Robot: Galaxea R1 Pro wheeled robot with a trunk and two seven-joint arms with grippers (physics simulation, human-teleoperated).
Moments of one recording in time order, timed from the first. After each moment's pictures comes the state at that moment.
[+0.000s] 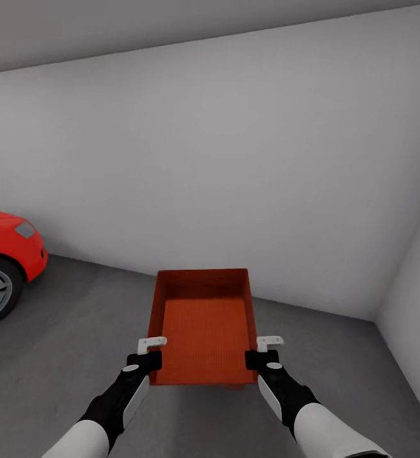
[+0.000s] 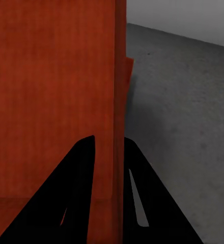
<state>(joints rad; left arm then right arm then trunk) -0.57 -0.07 -0.12 -0.58 0.16 0.17 0.22 -0.67 0.13 0.10 -0.36 -0.02 0.07 -0.17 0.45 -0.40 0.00</state>
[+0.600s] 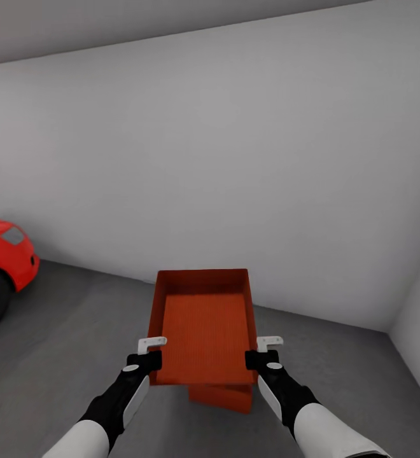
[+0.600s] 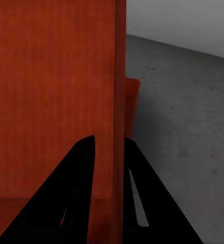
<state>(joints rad) -0.57 -0.07 -0.11 -0.58 0.16 0.17 0.22 -0.67 0.13 0.10 -0.36 -0.02 0.07 -0.17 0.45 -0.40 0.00</state>
